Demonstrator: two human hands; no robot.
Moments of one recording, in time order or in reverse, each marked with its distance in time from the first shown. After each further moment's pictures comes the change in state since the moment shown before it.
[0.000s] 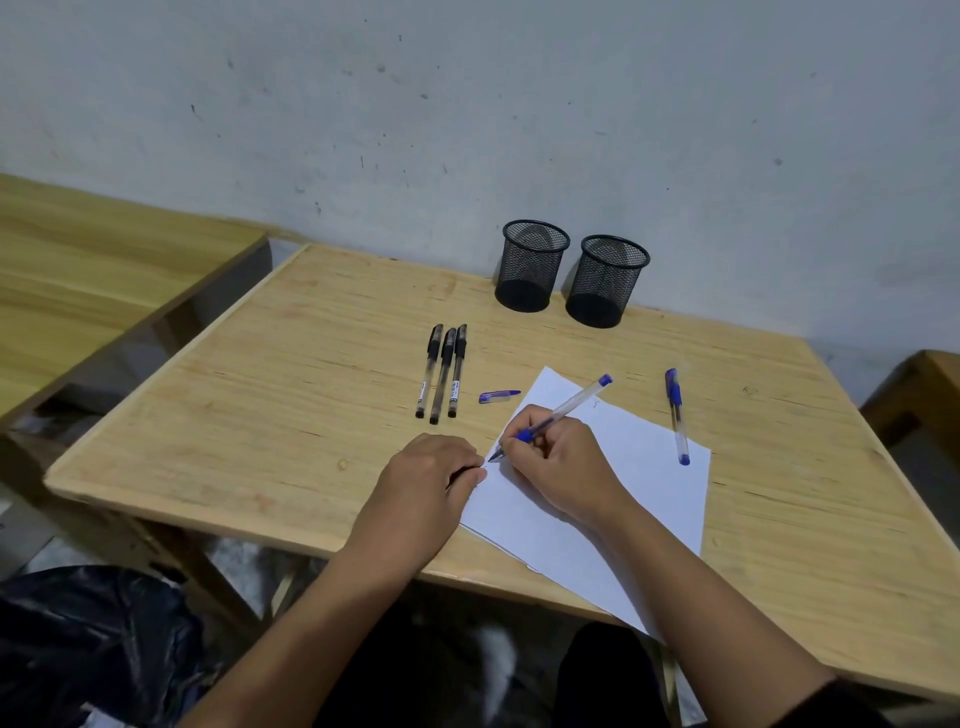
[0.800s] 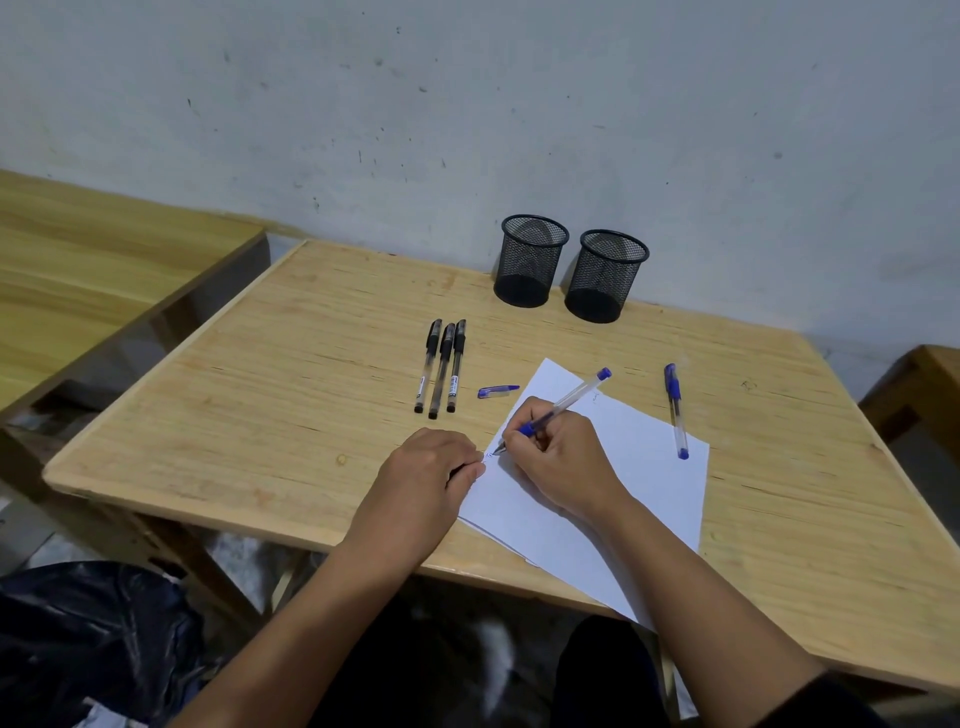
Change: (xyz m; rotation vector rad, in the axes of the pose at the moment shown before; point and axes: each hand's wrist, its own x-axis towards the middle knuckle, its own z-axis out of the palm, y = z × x) left_hand -0.001 0.001 -0.001 0.015 0.010 0.045; right_hand -0.001 -0.003 0.002 -0.063 0.050 -0.020
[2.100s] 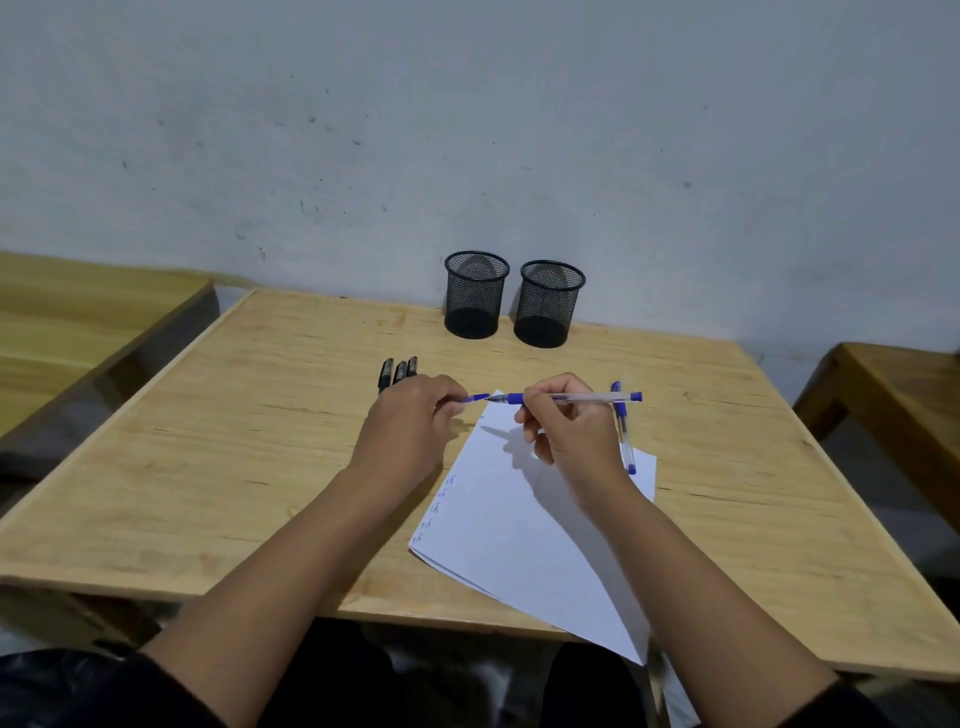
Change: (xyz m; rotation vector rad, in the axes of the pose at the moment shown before) left_hand 0.087 0.014 0.000 -0.005 0.038 -0.029; right_hand 0.005 -0.023 -0.048 0.514 0.328 0.085
